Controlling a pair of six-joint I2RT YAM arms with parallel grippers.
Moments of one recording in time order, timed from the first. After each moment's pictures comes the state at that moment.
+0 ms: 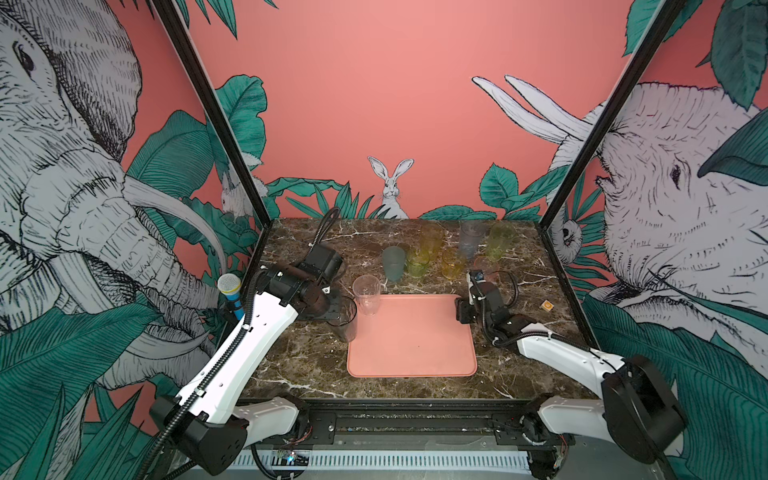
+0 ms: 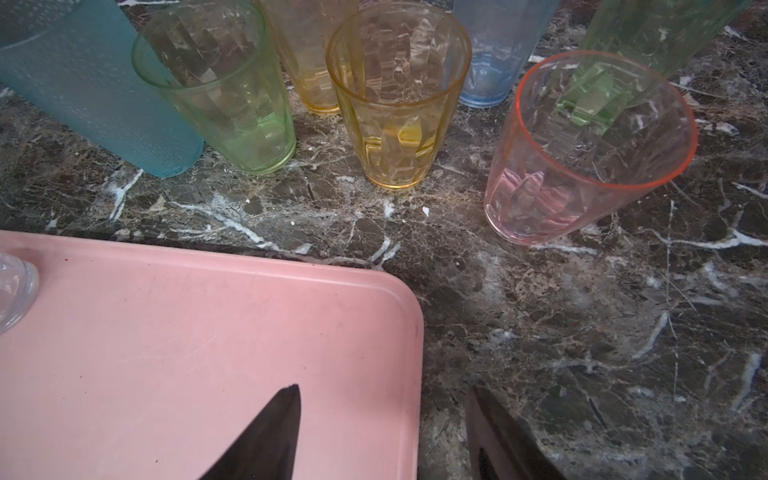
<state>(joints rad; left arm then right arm) -0.52 1.21 1.34 -1.39 -0.14 -0.45 0.55 1.27 0.63 -0.08 0.26 0.31</state>
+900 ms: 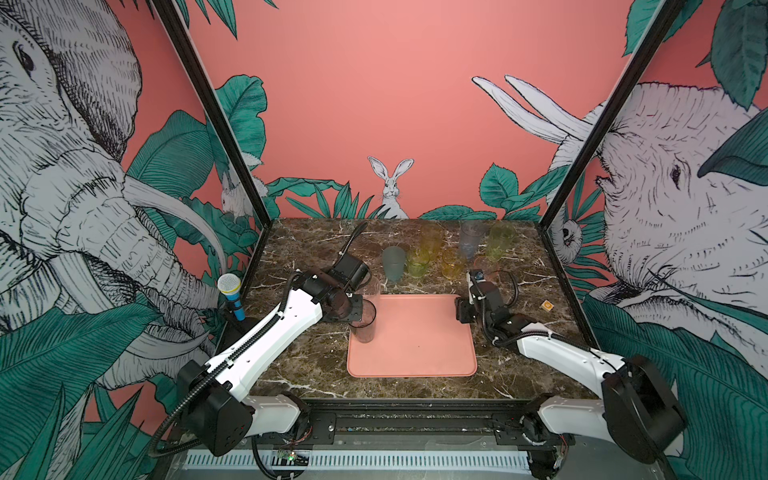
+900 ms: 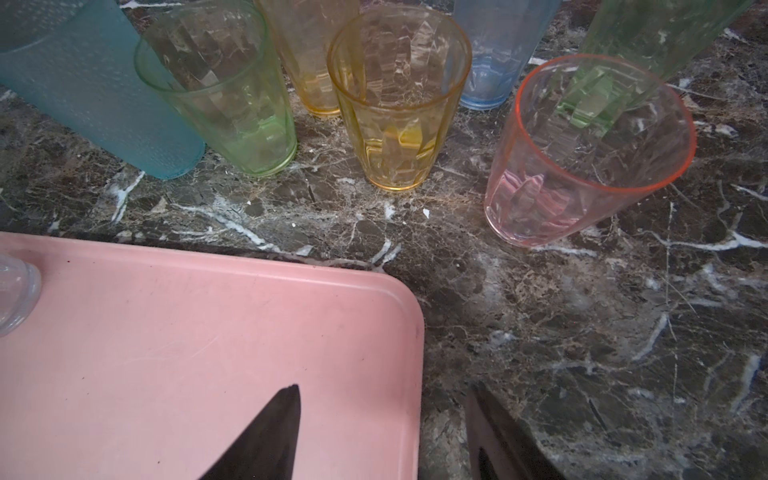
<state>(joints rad) -0.63 1.31 1.22 -1.17 -0.15 -0.55 0.55 1.27 0.64 -0.08 0.26 0.31</state>
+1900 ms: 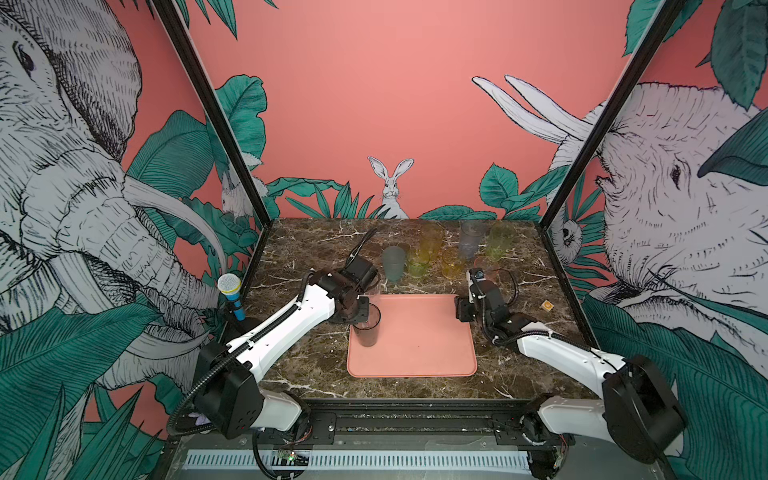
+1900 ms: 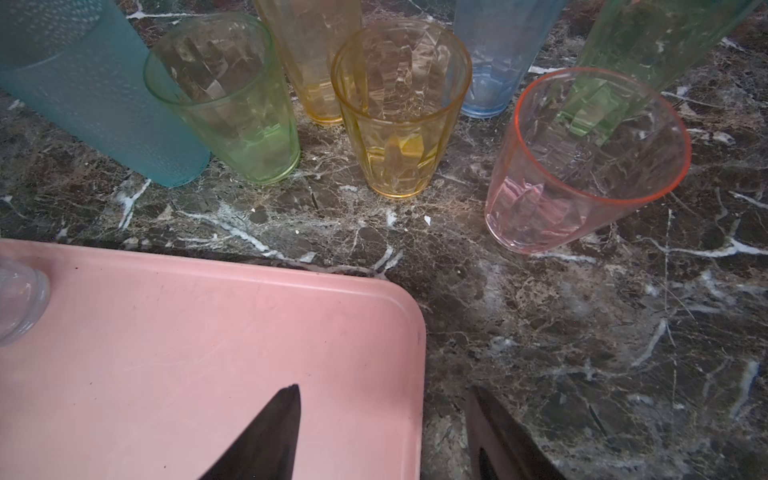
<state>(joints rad) -0.65 1.39 1.19 -1.13 -0.15 -0.56 0.55 1.27 0.64 -0.08 0.26 0.31</state>
